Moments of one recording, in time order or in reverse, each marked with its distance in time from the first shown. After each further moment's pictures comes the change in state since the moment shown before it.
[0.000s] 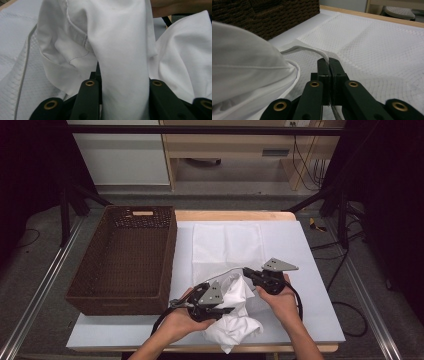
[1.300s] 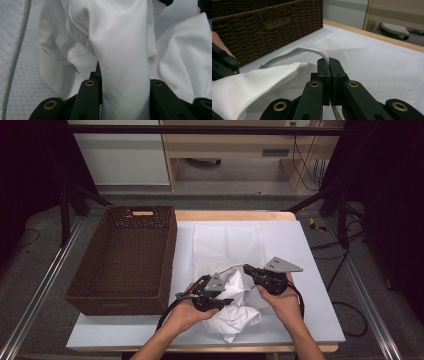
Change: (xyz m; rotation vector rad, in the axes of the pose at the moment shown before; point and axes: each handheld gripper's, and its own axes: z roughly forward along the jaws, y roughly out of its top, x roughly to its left) left arm 0.030 -0.011 0.027 0.057 0.039 -0.136; right arm 0.013 0.017 -0.017 -0.072 -0.005 -0.068
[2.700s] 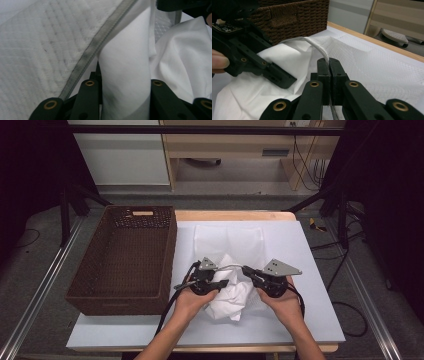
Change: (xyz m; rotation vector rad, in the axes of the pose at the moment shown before) left arm 0.035 0.006 0.003 -0.085 0.151 -0.331; right arm 0.008 0.003 -0.006 -0.002 0.011 -0.082
